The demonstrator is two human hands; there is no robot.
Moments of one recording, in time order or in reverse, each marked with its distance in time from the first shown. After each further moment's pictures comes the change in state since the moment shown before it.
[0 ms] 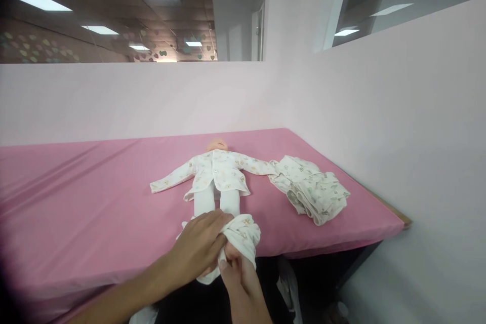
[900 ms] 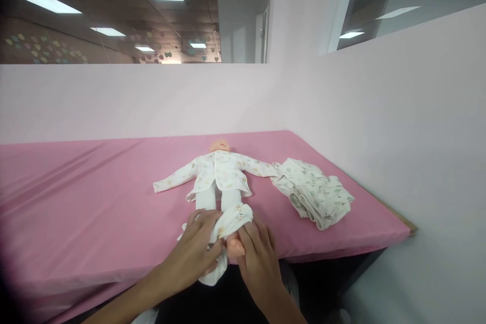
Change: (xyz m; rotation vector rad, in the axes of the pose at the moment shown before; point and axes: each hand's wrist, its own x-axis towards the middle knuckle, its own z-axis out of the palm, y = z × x) left_hand -0.016 -0.003 0.005 -0.255 0.083 -0.223; right_hand 0.056 -0.003 -0.051 -1.310 -0.091 -1.012
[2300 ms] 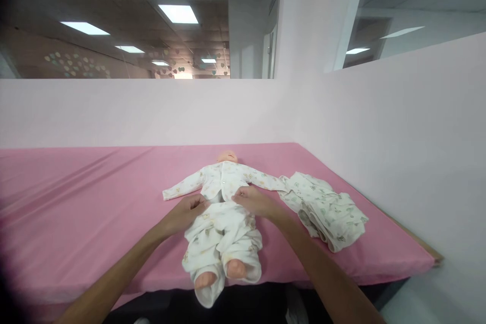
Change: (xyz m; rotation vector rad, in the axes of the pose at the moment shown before) left_hand 0.054 -0.099 -0.043 -0.491 -0.068 -0.262; right_hand 0.163 0.040 0.000 0.526 -0.701 0.433
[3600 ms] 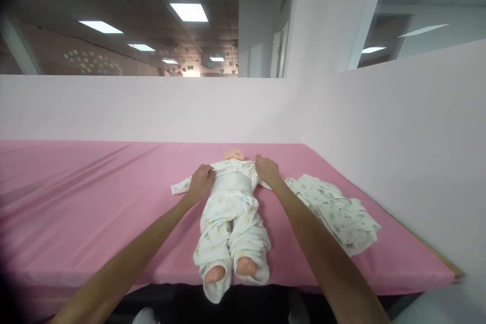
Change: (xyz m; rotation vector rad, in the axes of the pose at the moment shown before) left_hand 0.100 -0.031 -0.015 0.603 0.559 0.053; right_hand 0.102 0.019 -0.052 -0.595 0.443 0.042
